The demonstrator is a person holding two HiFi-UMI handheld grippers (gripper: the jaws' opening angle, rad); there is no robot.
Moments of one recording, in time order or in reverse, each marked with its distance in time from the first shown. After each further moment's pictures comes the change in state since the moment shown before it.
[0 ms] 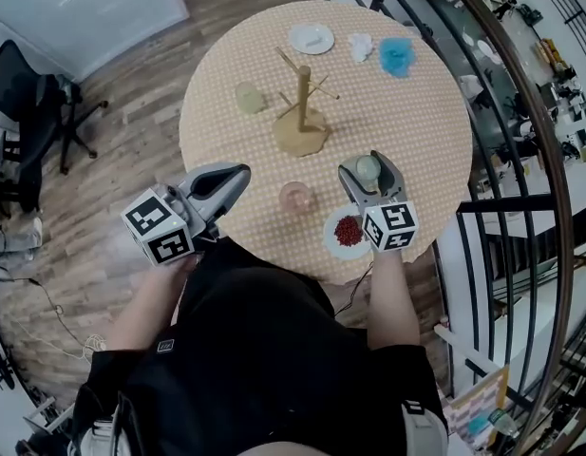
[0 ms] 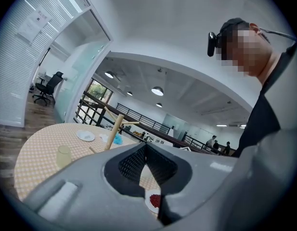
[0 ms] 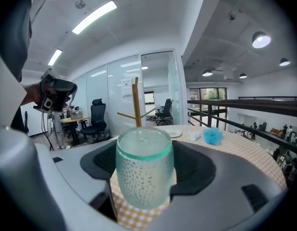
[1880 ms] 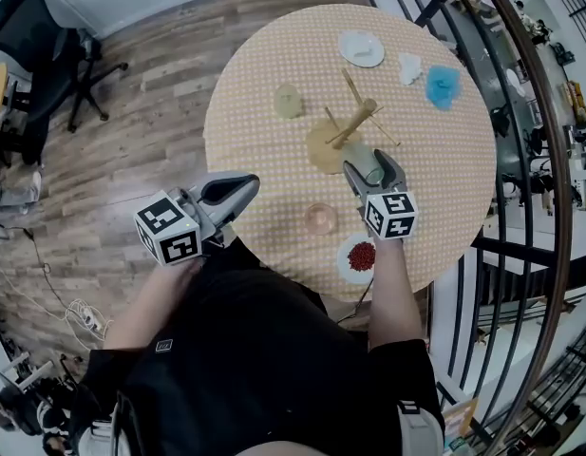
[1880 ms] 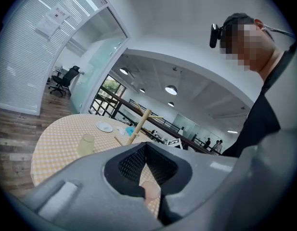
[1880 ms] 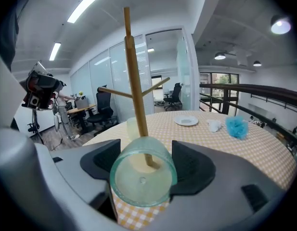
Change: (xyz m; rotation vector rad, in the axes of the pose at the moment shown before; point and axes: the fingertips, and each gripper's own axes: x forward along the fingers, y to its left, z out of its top) left arm -0.032 0.074 -0.026 -0.107 0.033 0.116; right arm 0.121 0.013 -0.027 -0.010 0.191 0.111
